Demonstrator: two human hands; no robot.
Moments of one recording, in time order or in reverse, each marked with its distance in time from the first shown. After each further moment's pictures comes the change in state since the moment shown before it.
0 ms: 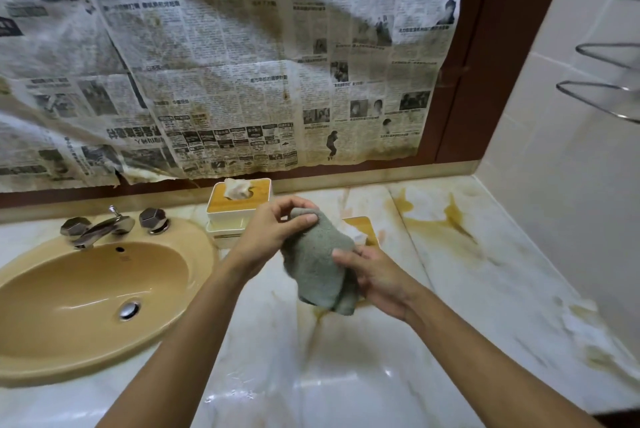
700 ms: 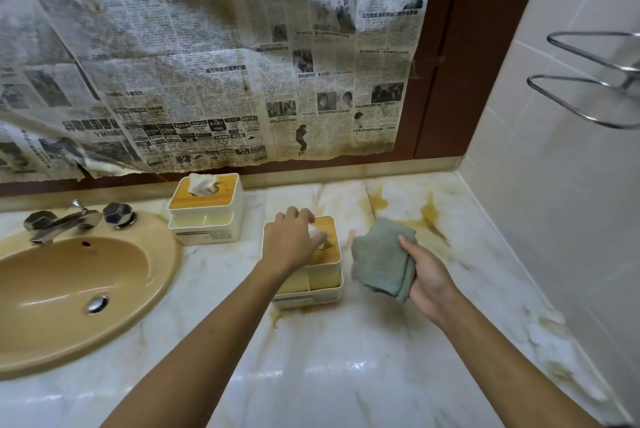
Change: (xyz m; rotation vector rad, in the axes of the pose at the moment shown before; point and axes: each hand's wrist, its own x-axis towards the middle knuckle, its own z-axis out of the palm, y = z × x) left_hand 0.070 -0.069 0.111 1.157 0.145 -0.189; right_hand -0.025 -0.011 -0.150 0.363 0.445 0.007
